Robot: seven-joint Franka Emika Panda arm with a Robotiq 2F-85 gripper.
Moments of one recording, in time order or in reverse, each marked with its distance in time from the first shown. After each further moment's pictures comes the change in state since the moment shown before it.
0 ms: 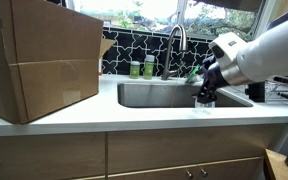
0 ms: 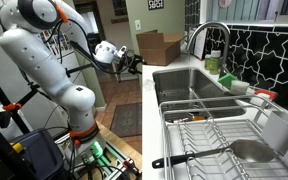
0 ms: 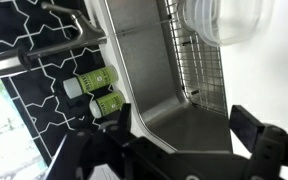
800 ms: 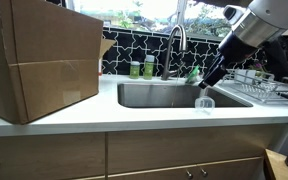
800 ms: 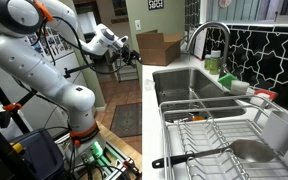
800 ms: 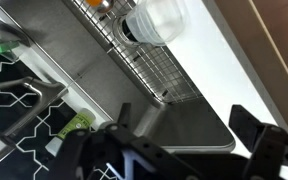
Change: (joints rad) arm -0.008 -0.162 -0.054 0.026 0.570 0.070 -0.140
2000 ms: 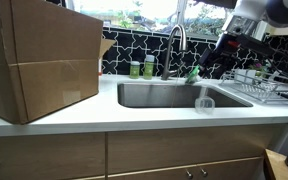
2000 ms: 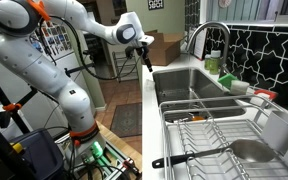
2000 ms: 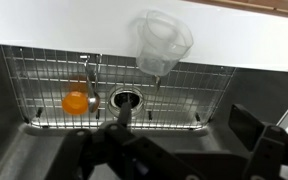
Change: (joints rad) arm -0.298 0.043 -0.124 0.069 0.713 0.020 -0.075
